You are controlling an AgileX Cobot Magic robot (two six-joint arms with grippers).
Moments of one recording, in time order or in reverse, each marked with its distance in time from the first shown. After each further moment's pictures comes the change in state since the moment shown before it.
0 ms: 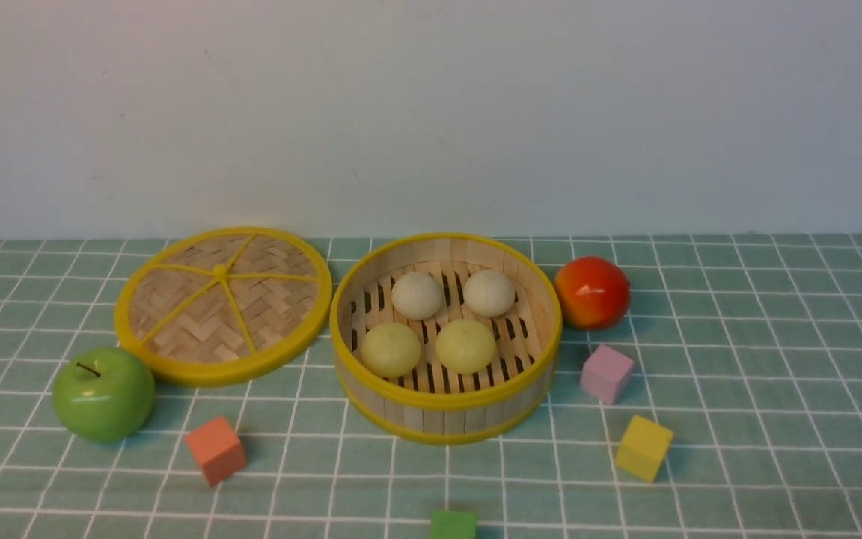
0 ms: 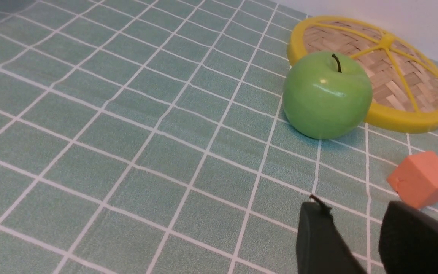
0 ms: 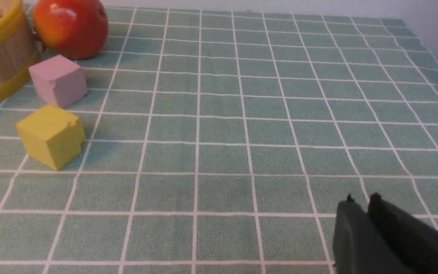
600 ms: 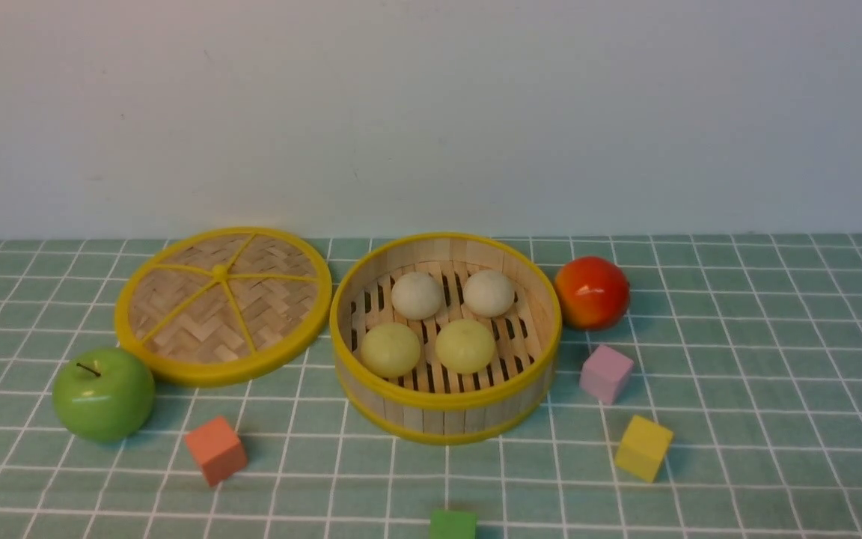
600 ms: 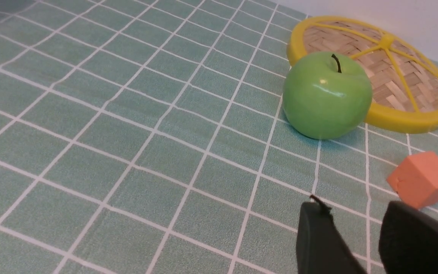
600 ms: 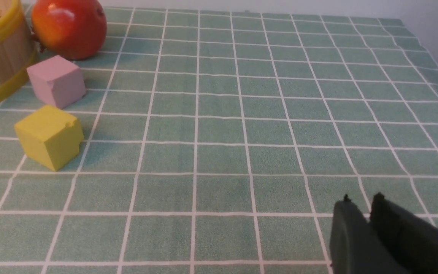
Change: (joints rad) right arm -0.003 0.000 0.000 0.000 0.000 0.000; left arm 0.000 0.000 0.000 0.000 0.000 0.000
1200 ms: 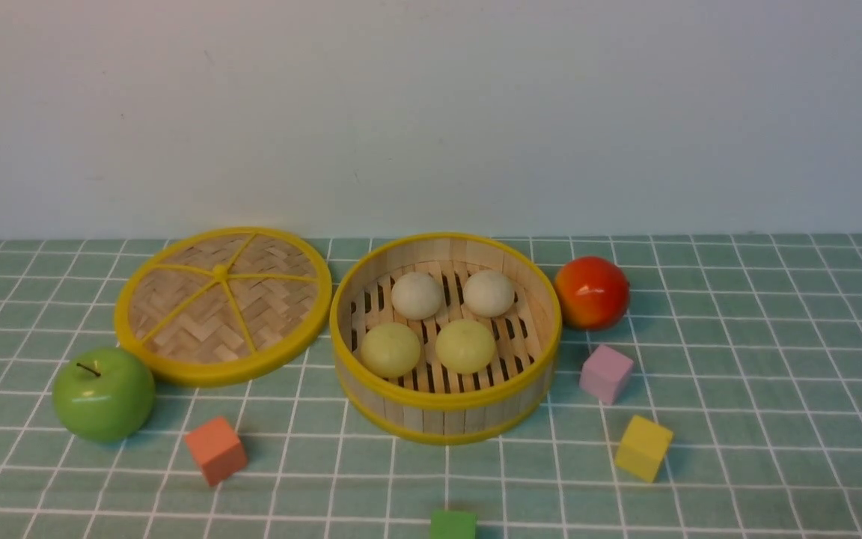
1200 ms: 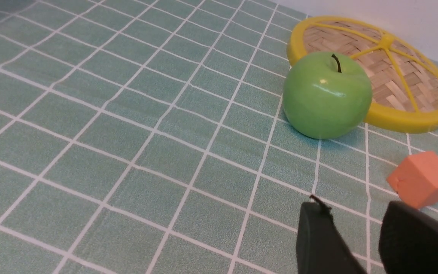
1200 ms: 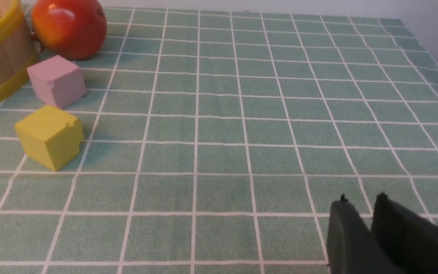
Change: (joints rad) right arm 0.000 0.000 0.000 0.000 0.000 0.000; left arm 0.000 0.000 0.000 0.000 0.000 0.000
